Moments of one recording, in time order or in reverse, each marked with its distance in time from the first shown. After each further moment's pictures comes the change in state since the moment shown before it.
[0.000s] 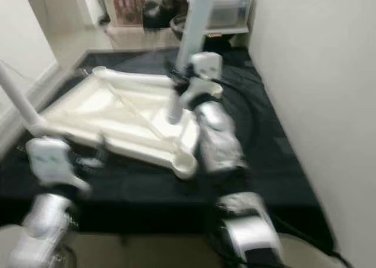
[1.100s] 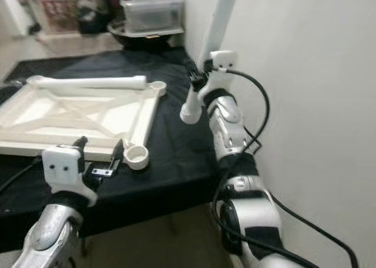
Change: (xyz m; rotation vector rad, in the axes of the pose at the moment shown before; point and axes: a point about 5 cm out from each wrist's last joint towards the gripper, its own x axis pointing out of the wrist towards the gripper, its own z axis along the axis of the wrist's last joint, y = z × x) left arm -0.015 -0.022 0.009 -0.019 -0.003 -0.083; right arm 0.037 0.003 0.011 0.001 0.026 0.078
